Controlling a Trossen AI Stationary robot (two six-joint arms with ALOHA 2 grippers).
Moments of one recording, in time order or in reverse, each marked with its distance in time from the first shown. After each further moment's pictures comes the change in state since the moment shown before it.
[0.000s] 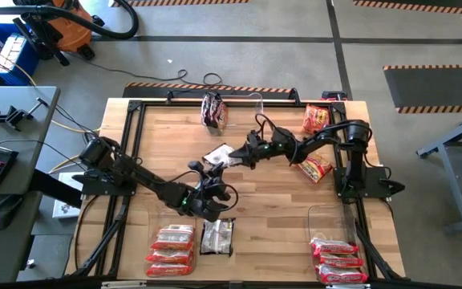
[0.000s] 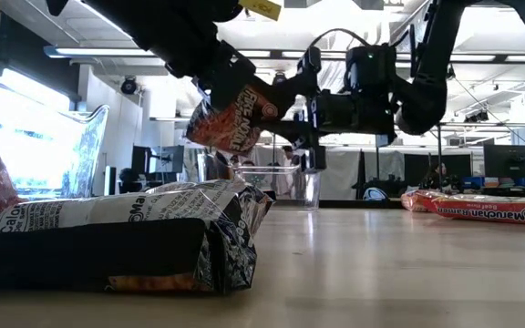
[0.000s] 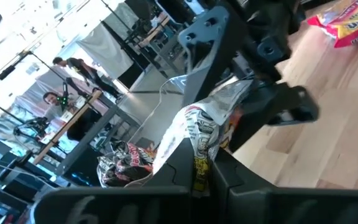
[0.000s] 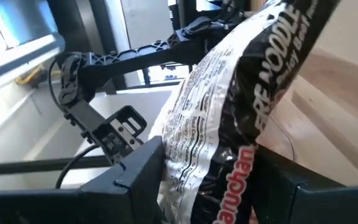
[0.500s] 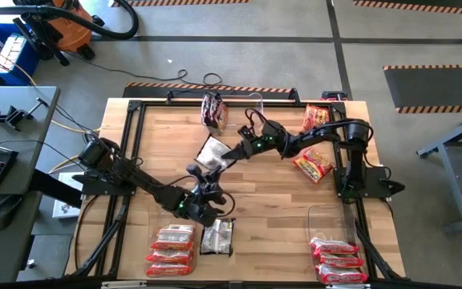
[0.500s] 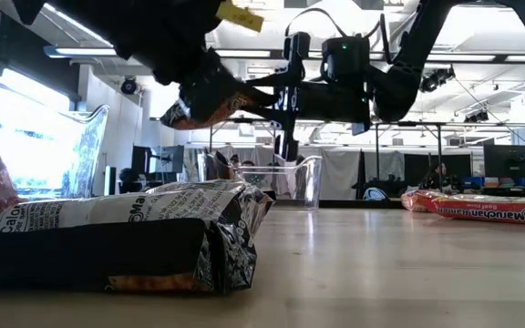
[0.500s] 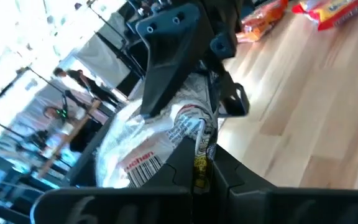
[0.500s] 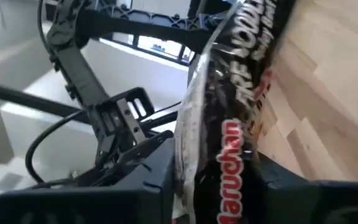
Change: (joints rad) left arm -0.039 0.000 -0.053 -0.008 0.001 0.009; right arm -0.019 0.000 0.165 -0.192 -0.120 -0.429
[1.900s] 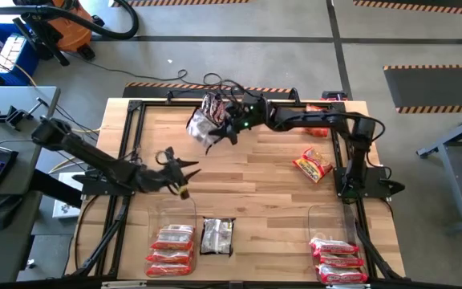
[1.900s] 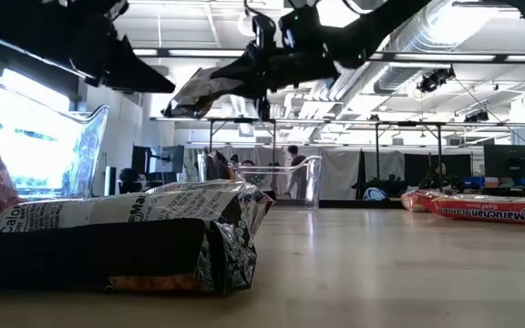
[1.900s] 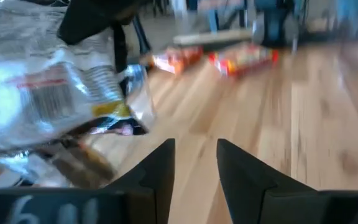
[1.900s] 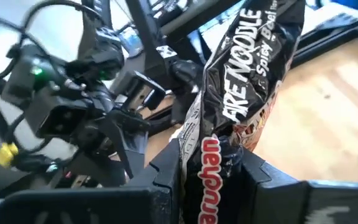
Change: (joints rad) left arm 0.053 -0.701 -0.615 0.373 0.543 0.021; right arm -0.098 -0.049 0.469 -0.798 0.076 -0.790
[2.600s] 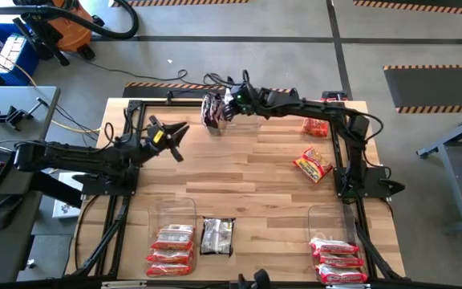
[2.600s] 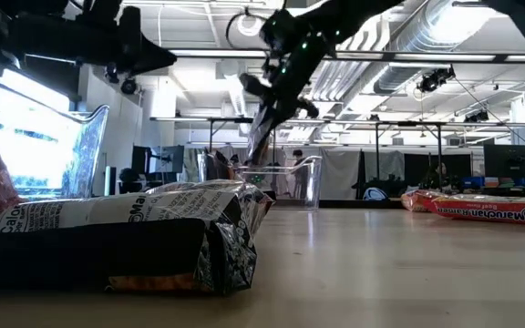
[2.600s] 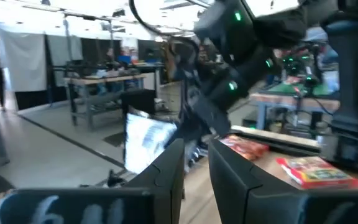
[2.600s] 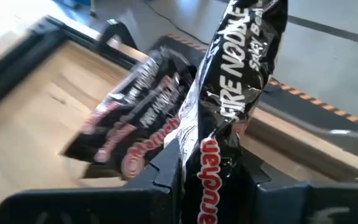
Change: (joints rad) left arm 0.511 -0.284 -0.124 0.329 0.325 0.101; right arm -0.032 0.067 0.323 -0.745 0.862 0.058
